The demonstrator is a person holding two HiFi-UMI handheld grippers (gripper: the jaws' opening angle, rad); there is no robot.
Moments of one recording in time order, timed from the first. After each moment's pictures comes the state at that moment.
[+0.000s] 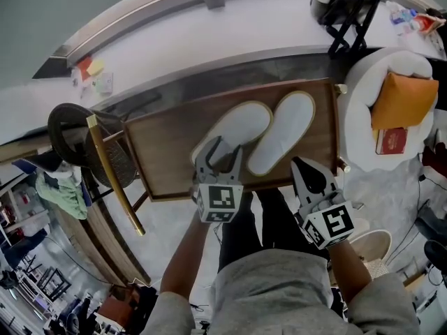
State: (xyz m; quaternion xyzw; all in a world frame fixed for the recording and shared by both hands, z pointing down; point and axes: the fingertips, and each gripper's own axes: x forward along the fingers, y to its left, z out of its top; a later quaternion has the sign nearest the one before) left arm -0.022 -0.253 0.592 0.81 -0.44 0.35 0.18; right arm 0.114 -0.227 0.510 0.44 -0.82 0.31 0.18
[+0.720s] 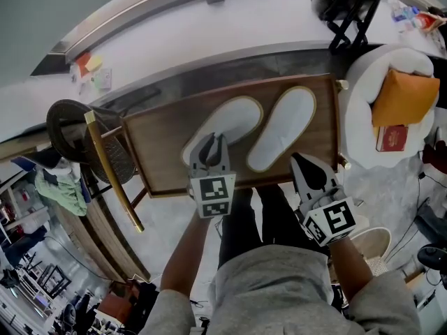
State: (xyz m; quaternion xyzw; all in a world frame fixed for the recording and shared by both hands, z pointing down) left arm -0.052 -0.263 0.595 0.75 -0.52 0.34 0.23; right arm 0.113 -0.227 0.513 0.43 -0.83 0.31 0.17
